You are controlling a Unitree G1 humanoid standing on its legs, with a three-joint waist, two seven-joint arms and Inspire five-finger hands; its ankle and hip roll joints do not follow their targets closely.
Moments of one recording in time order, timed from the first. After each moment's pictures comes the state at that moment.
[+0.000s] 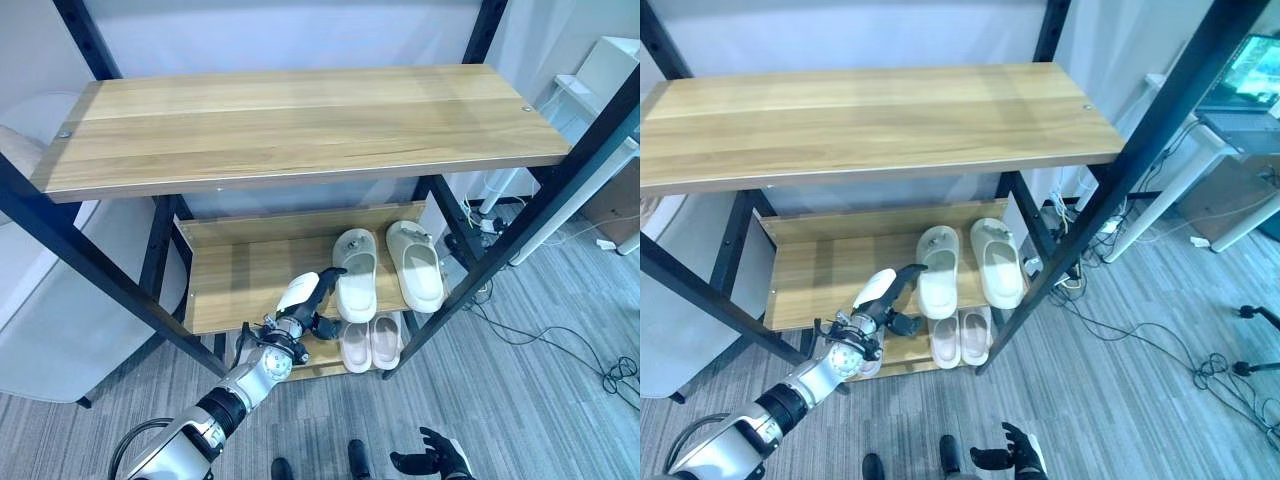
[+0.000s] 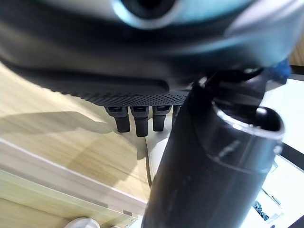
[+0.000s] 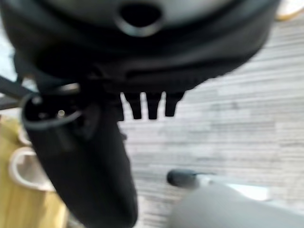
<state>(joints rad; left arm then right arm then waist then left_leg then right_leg) -0.47 0.28 -0.66 0.66 0.26 -0.15 0.33 0.05 -0.21 0.31 1.13 0.20 -0.17 -0.20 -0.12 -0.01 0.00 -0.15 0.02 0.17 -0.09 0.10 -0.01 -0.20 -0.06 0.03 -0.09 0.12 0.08</state>
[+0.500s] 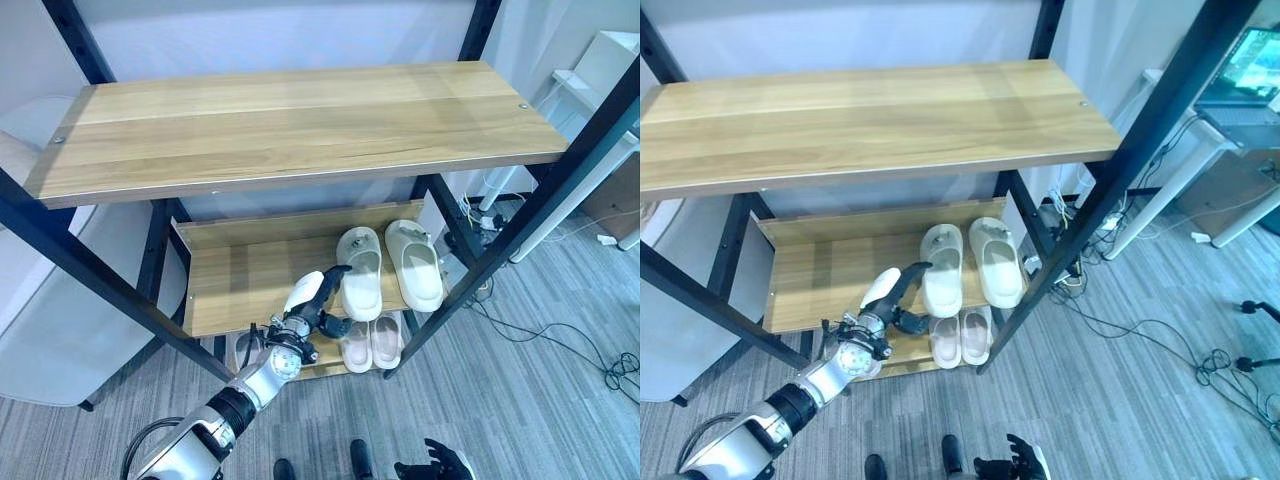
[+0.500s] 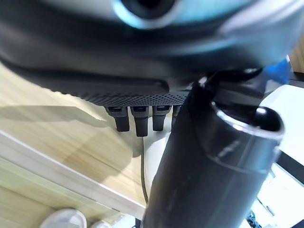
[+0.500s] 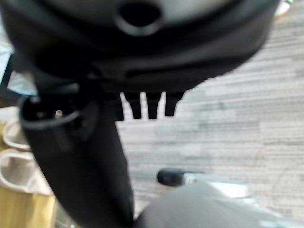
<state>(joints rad) -0.49 0.20 -0.67 0.67 0.20 -0.13 0.33 0.06 -0.22 0.31 1.13 0.20 -0.18 -0.20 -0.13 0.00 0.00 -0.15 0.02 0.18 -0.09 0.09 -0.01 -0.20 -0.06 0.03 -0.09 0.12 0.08</state>
